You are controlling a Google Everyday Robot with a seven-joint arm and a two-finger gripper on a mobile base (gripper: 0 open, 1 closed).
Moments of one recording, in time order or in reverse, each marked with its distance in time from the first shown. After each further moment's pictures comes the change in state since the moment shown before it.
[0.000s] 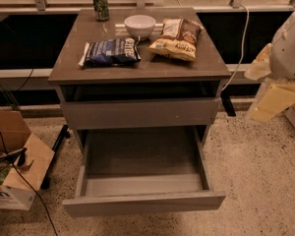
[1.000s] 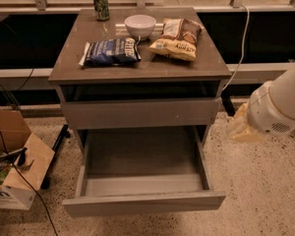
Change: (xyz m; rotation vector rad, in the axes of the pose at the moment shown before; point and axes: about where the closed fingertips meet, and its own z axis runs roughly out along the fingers) arm 0.029 0.023 0.121 -0.046 -0.103 -0.048
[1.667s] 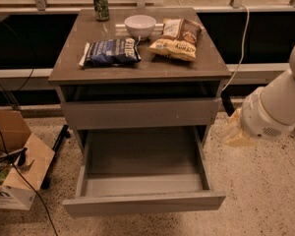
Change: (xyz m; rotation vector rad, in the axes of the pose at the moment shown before) arm -0.003 0.005 0.017 -0.020 -0.010 0.014
